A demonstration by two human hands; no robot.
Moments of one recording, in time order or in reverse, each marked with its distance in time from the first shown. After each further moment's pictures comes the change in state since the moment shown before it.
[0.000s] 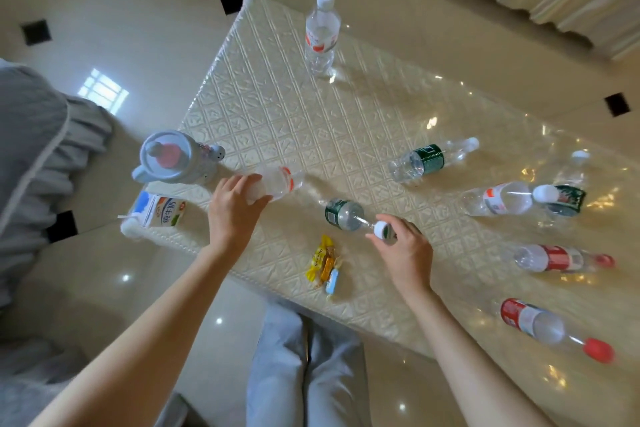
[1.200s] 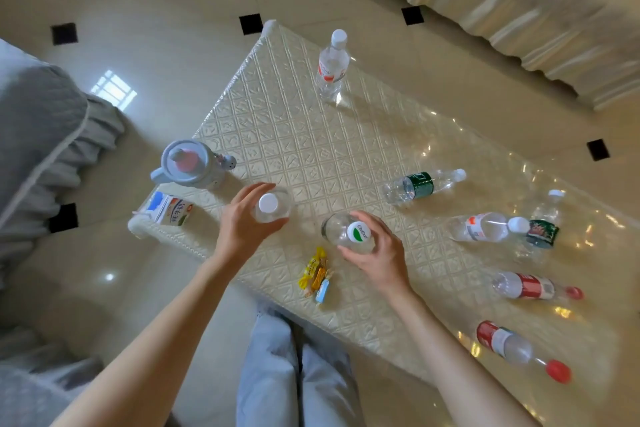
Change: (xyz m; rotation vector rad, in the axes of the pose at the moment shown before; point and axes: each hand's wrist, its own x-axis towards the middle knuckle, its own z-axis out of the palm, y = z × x) left_hand -0.017 0.029 -0.038 -0.321 -0.072 -0.007; right_hand 0.016 -0.049 -0.033 0.381 -0.247 -0.052
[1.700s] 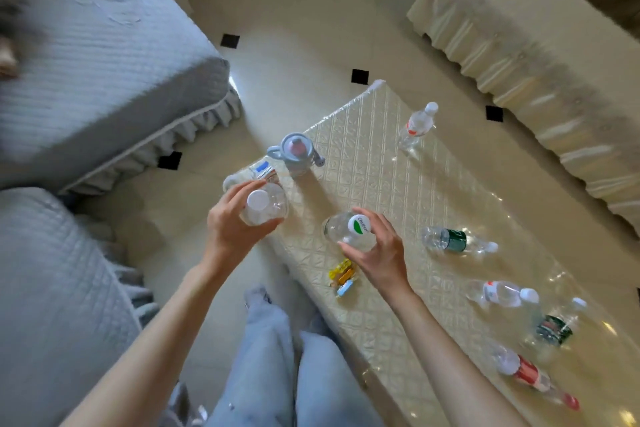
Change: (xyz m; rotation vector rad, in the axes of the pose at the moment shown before) left_hand -0.164 0.073 -0.157 0.080 0.512 -0.135; right_hand -0.057 -0.151 -0.011 -0.077 -0.201 -0.429
